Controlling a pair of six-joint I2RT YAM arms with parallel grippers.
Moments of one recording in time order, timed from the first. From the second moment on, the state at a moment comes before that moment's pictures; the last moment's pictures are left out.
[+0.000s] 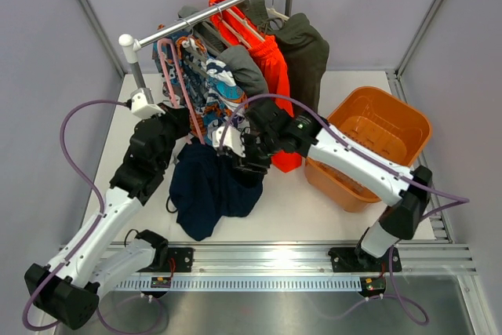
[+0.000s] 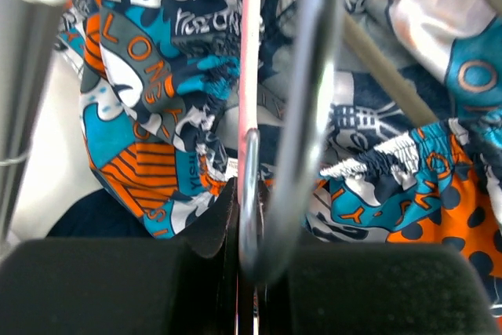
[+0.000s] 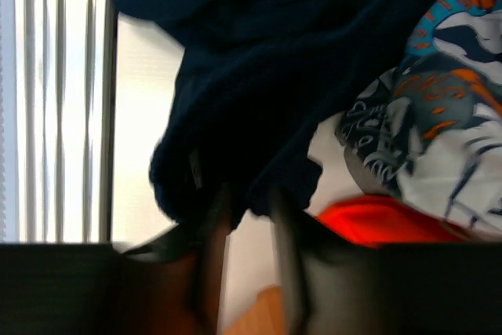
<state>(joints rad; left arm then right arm) -0.44 0.88 0.84 -0.07 -0.39 -0.63 0.95 1.60 1.65 -0.97 -0.36 -0.65</state>
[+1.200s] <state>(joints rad) -0.47 0.73 0.79 -0.15 -0.26 -0.74 0.94 1.82 1.89 -0.86 -0.70 -0.65</state>
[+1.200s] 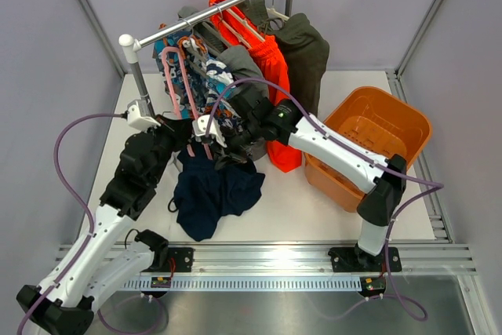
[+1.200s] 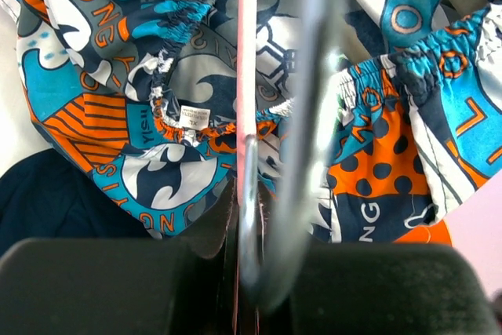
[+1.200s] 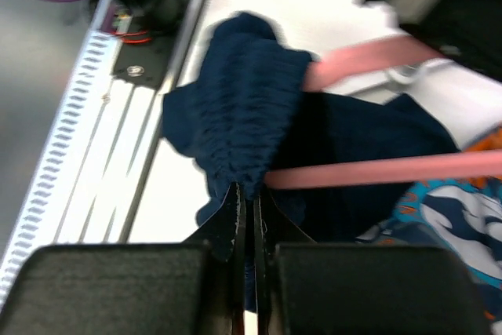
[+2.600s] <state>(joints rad) -0.47 1.10 1.31 -0.97 -0.32 -1.21 1.14 1.53 1.66 -0.71 -0.22 -0.38</state>
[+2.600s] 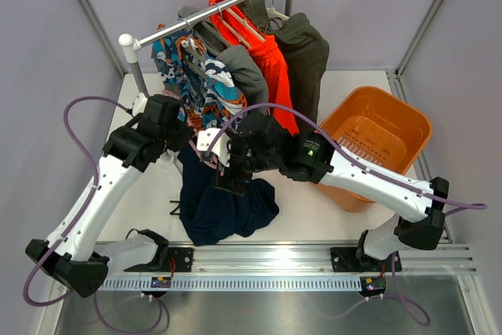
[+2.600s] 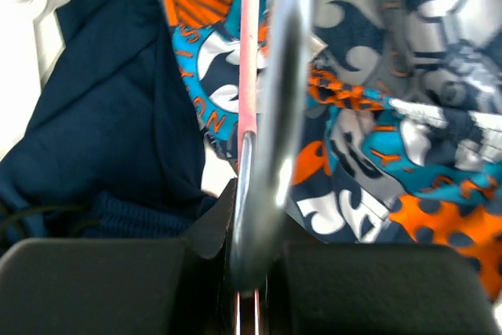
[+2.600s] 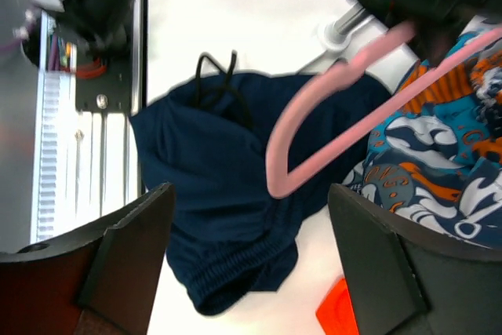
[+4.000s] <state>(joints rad) -0.47 1.13 1.39 -0.96 -0.22 -1.18 1.18 1.61 1.63 -0.58 0.25 -0.11</state>
